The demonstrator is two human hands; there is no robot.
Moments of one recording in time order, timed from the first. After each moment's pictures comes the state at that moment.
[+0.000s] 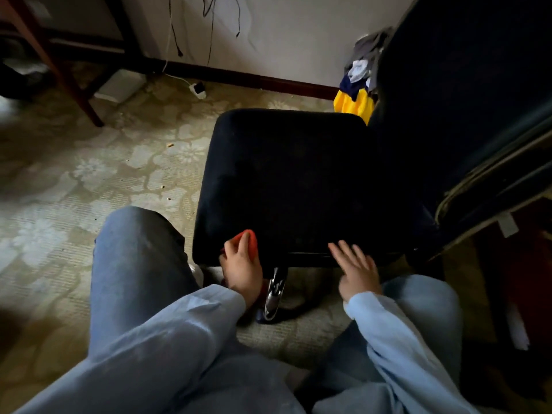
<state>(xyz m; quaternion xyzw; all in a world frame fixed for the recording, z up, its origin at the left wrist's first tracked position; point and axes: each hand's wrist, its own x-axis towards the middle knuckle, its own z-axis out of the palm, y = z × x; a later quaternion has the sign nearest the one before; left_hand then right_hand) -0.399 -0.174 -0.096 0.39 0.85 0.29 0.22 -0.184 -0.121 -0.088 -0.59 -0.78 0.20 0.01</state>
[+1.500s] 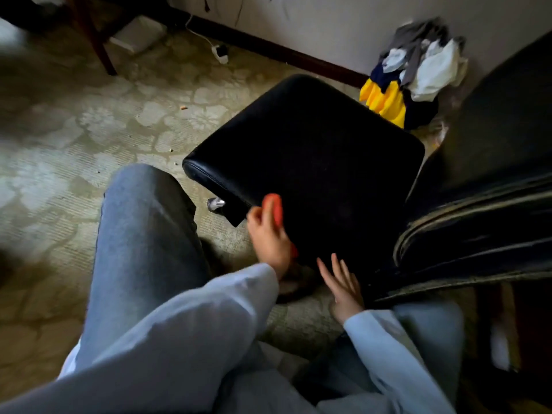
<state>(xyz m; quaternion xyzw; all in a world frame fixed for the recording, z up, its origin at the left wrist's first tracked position) -0.372 -0.135 -0.118 0.32 0.76 0.54 0.16 -0.198 -0.152 -0.089 -0.52 -0.78 0.32 -0.11</state>
